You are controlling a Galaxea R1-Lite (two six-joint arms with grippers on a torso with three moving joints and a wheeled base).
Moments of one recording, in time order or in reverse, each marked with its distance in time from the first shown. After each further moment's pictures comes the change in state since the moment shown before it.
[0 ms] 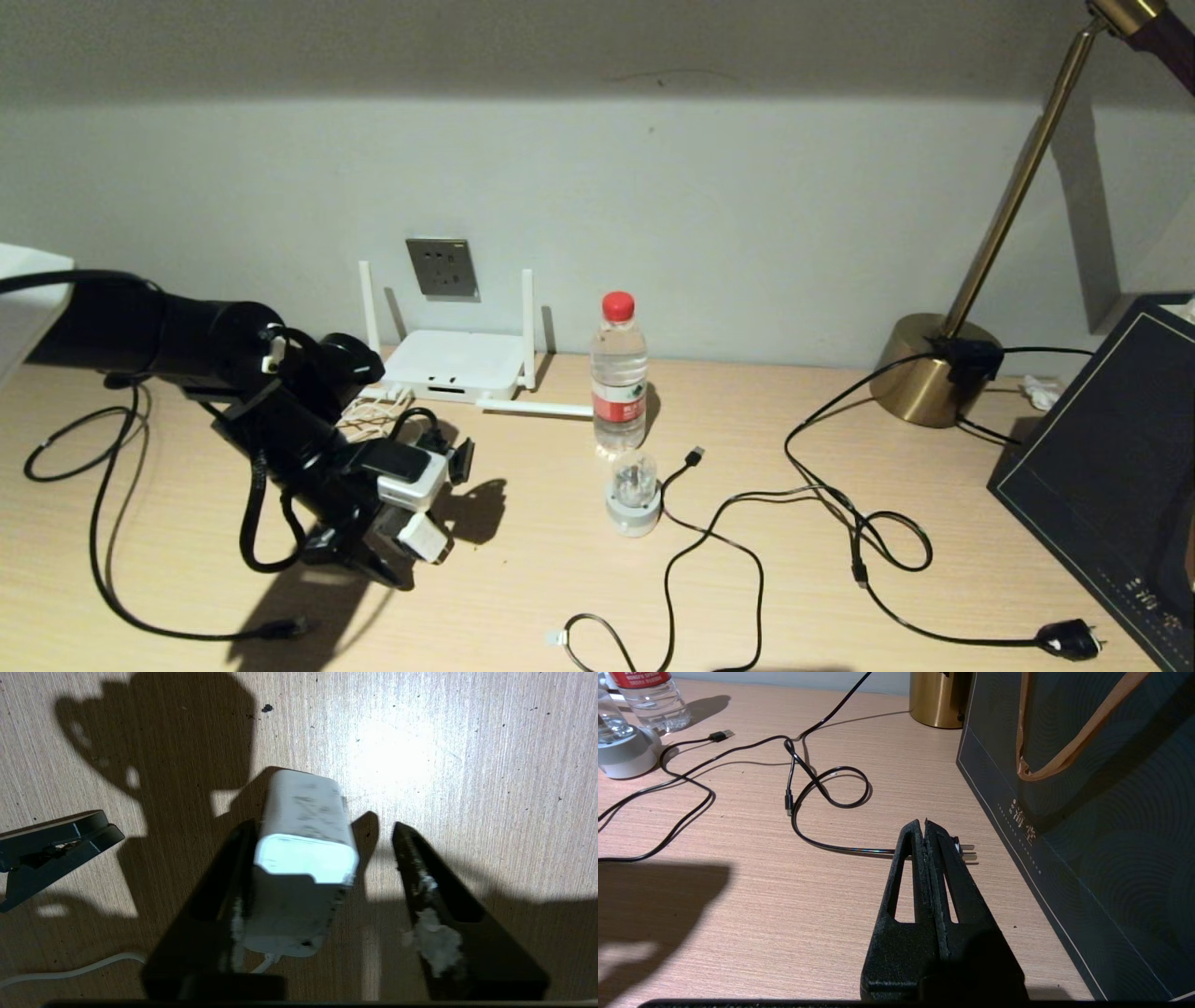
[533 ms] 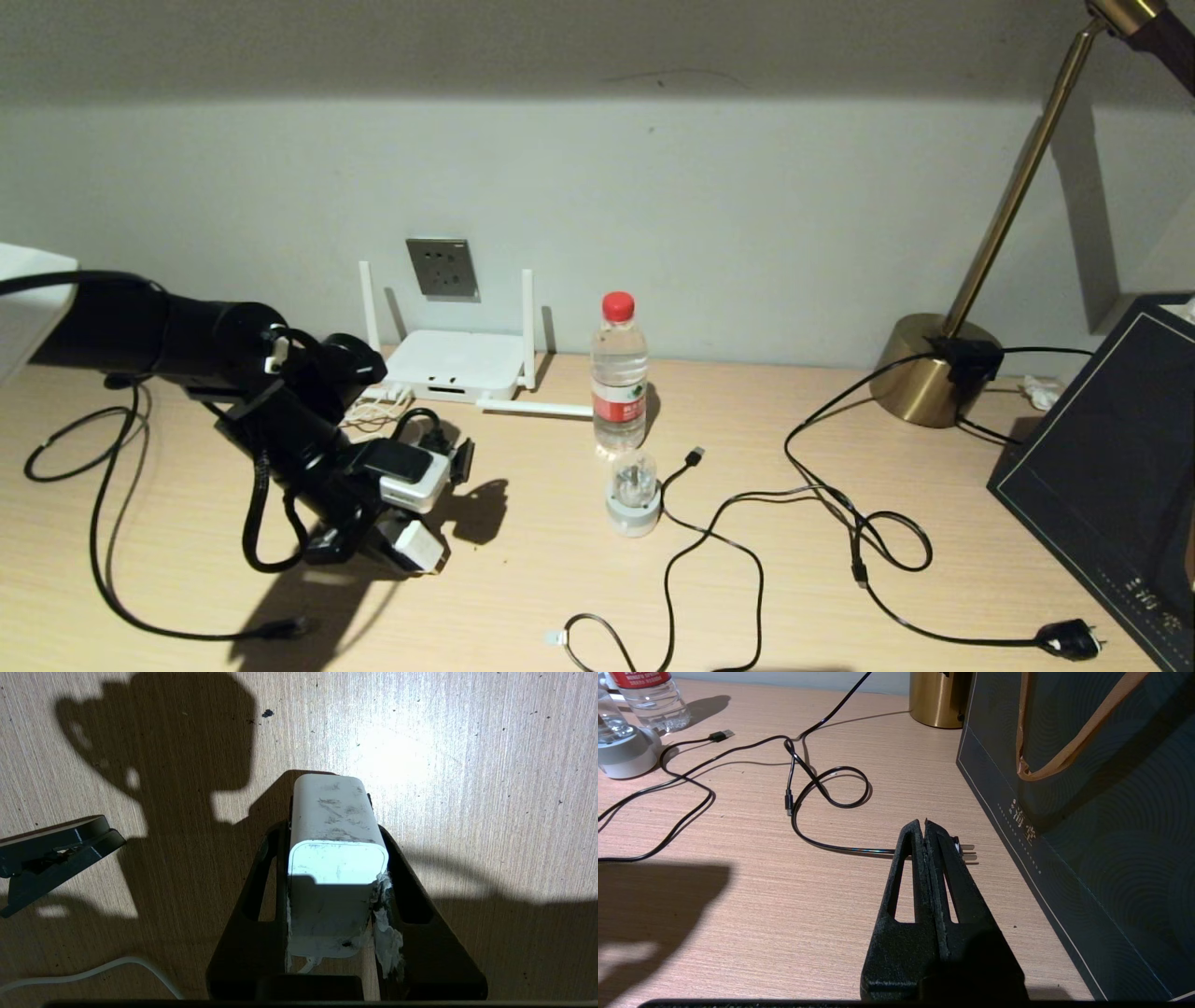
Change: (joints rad) left arm -0.005 0.005 -0.002 -0.001 0.000 -0.001; right arm 0.000 0.000 0.000 0.000 0.000 0.000
